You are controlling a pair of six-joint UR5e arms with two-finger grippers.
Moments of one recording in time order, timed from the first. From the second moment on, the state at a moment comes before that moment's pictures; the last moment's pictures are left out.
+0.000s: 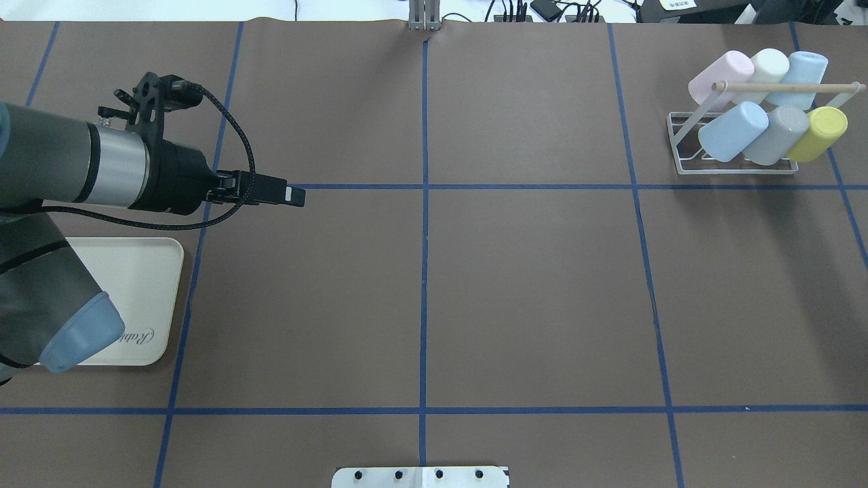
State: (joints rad) left arm -0.76 -1.86 -1.94 -2.35 -2.09 -1.17; right arm 1.58 -1.58 1.74 -1.77 2.18 -0.12
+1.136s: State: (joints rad) left arm -1.15 -1.53 -1.87 -2.10 -2.09 -0.30; right arm 1.58 -1.63 1.69 -1.68 2.38 -0.05
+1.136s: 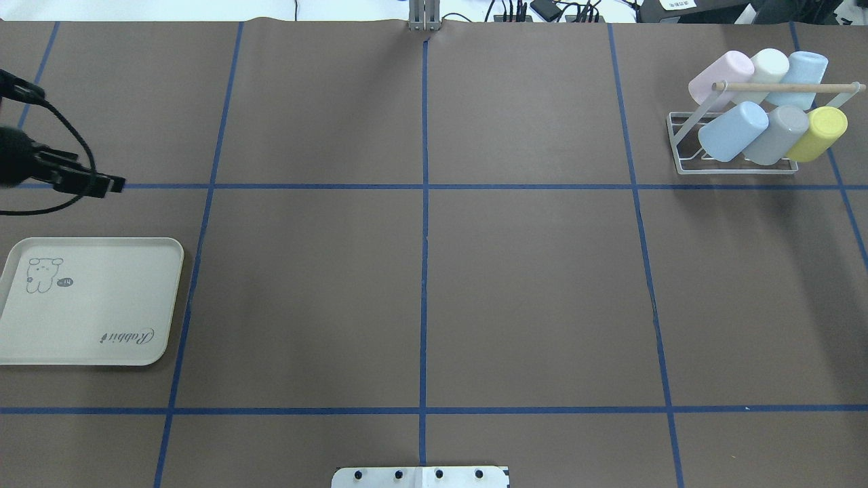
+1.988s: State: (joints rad) left arm -1.46 -1.49 -1.69 -1.83 -2.09 0.08; right arm 1.58 -1.63 1.69 -1.67 2.38 -0.05
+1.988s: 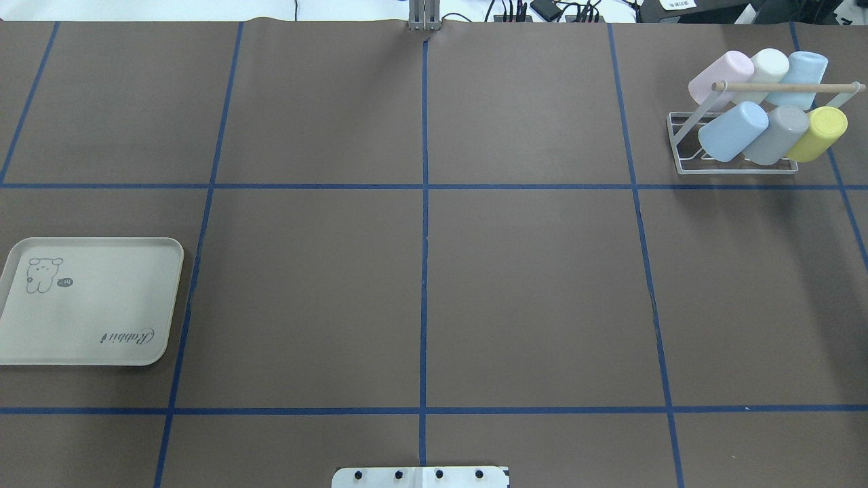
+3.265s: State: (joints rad) left arm -1.62 -1.46 -1.75 -1.57 -2.22 0.29; right arm 1.51 -1.61 1.84 -1.91 2.27 -0.05
